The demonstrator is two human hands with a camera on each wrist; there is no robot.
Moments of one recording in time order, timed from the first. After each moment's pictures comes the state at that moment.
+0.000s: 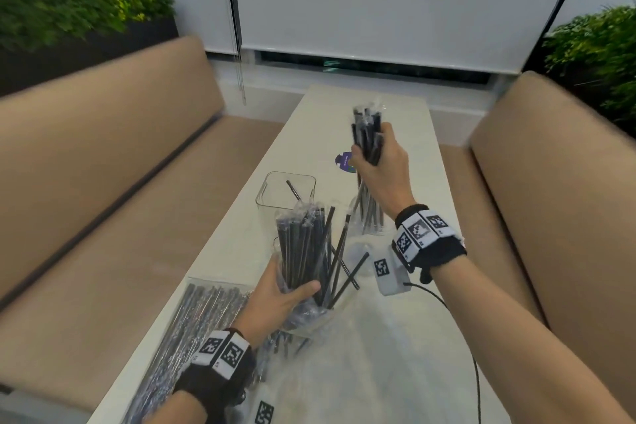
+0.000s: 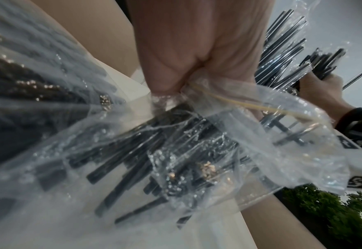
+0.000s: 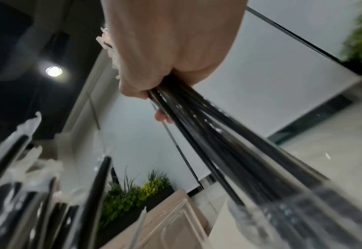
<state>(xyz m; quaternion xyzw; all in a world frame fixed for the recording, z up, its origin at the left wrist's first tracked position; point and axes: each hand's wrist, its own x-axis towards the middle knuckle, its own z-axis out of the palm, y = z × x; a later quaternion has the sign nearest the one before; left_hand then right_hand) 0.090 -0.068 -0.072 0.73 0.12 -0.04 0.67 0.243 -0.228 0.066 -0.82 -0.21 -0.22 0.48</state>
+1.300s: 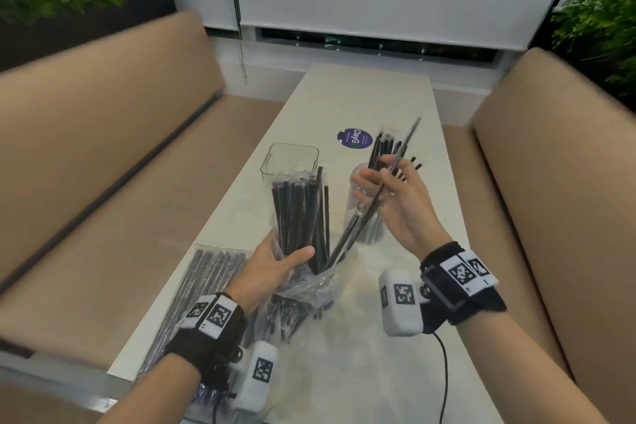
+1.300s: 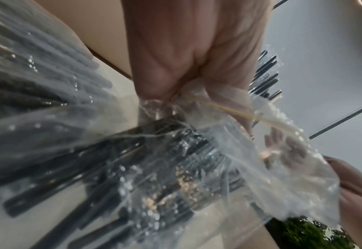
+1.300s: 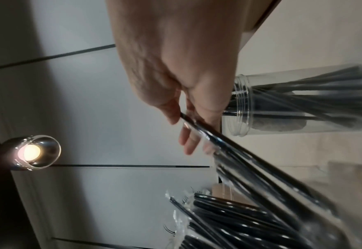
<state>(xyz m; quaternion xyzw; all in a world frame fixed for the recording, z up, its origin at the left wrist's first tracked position) 0.068 -0.061 -0.057 0.73 0.15 -0.06 0.67 0.170 -0.265 0.023 -0.49 -0.03 0.12 0.86</state>
